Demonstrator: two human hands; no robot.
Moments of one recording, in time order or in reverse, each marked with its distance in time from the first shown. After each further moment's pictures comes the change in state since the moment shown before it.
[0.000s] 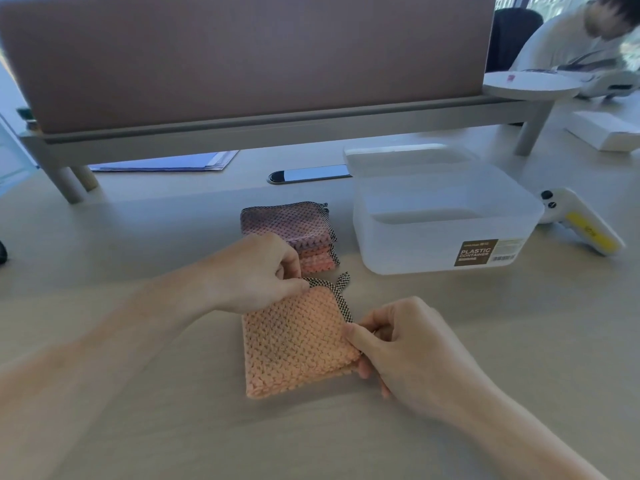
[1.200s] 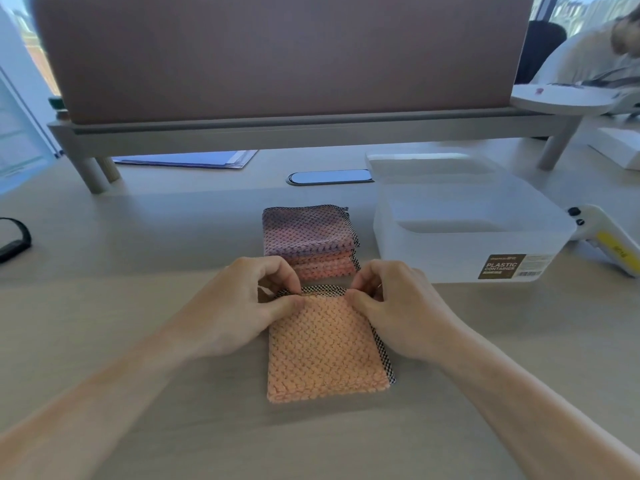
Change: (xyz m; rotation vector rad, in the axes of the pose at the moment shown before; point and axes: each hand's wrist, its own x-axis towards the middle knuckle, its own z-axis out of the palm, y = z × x) left_hand -0.046 -0.032 0.025 -0.383 0.242 -0.067; right_hand 0.063 -0.011 0.006 -0.220 0.034 -0.230
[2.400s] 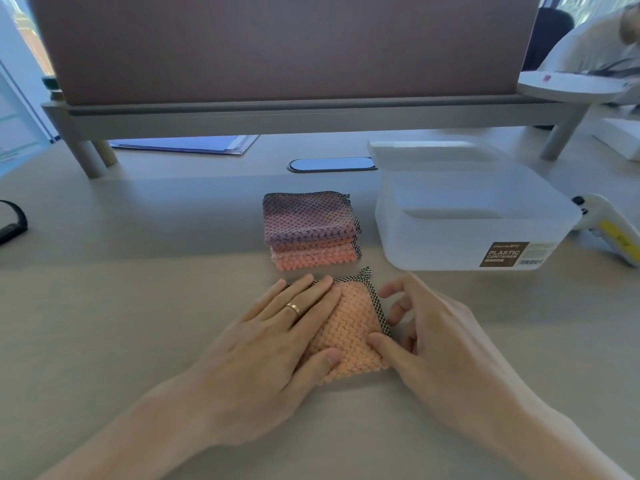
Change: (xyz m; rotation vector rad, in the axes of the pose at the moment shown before) left_hand -0.053 0.011 0.043 0.592 -0.151 0.289; right_hand -0.068 0.006 -0.008 -0.147 0.078 -0.064
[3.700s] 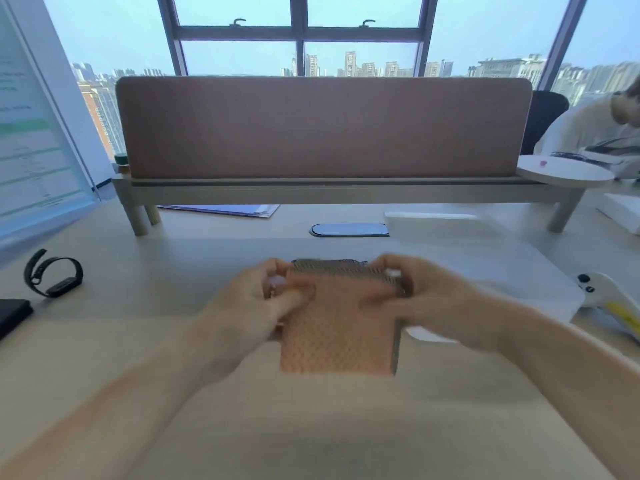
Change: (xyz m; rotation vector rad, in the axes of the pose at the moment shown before) left_hand 0.034 -0.034 -0.090 -1.222 0.323 -0.442; right_hand 0.107 -0.034 -0.056 0.546 -0.396 -0.040
